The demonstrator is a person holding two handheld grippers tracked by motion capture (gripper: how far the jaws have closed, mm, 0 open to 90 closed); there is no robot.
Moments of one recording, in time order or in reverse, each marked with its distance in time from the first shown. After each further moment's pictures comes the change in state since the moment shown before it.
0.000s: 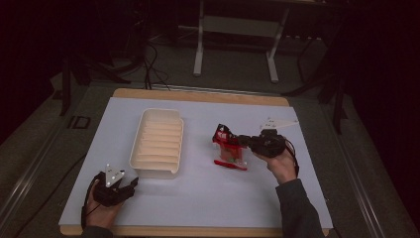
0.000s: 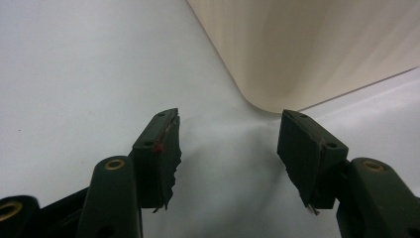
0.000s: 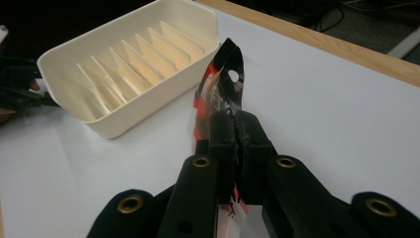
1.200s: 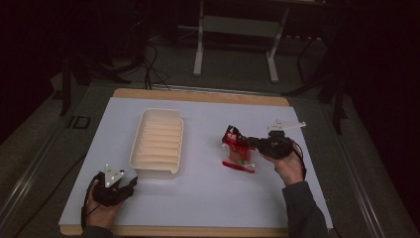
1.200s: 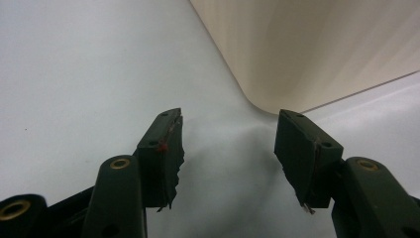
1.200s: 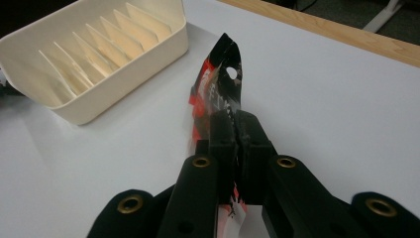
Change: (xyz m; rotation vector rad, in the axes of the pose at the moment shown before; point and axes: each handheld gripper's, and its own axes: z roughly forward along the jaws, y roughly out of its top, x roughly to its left) left arm 0.000 0.000 -0.001 -0.007 0.009 -0.007; right arm -0.015 -0.014 -0.012 0.042 -0.081 0.051
